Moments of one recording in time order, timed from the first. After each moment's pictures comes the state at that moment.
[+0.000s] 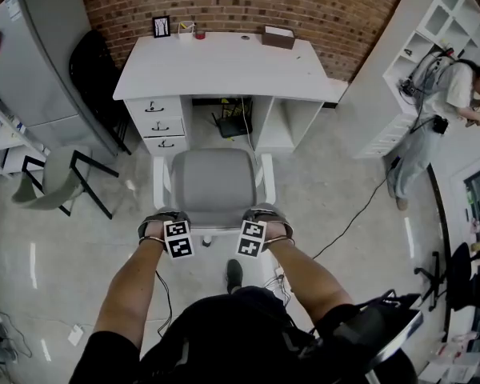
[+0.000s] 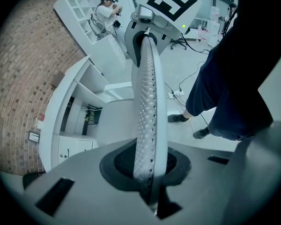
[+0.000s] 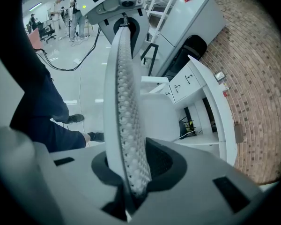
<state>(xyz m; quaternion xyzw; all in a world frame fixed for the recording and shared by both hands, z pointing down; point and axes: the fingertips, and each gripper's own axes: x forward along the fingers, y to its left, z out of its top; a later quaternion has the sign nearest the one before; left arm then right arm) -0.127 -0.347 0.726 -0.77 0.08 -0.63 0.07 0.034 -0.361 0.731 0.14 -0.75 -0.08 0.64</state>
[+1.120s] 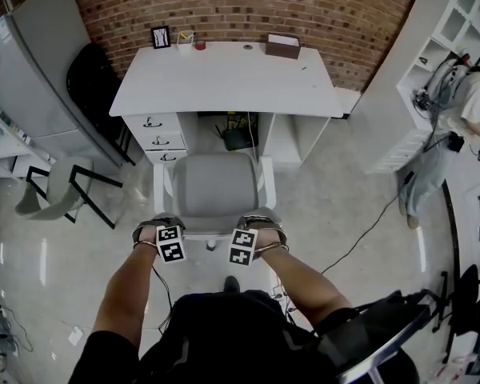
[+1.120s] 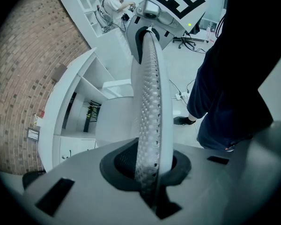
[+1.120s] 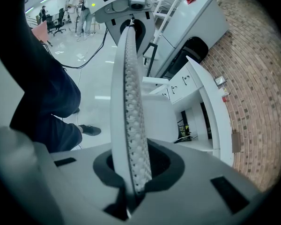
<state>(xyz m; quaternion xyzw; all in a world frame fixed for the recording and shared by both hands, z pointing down) -0.095 -0.426 0.732 -0.75 0.10 -0.65 0.04 0.066 -0.446 0.733 0.12 -0.75 -0.12 0.64</state>
